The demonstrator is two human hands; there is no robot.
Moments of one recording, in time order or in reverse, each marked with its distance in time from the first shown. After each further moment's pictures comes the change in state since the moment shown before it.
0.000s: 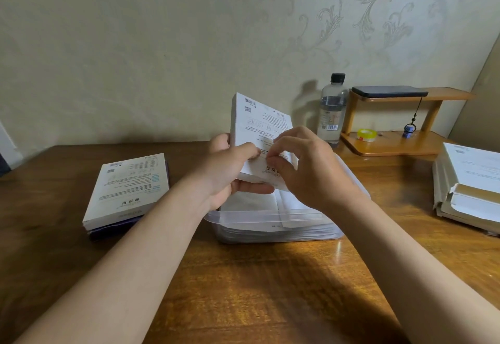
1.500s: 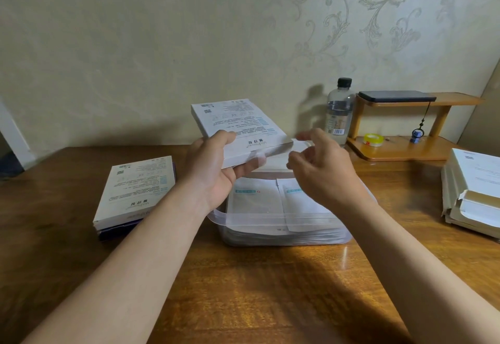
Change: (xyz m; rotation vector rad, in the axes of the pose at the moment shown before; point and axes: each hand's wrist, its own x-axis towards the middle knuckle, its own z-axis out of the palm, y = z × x) left_hand 0.004 0.001 -0.016 -0.482 0.116 0.101; right_hand -0.001 -0.003 -0.005 0.161 0.046 0.330
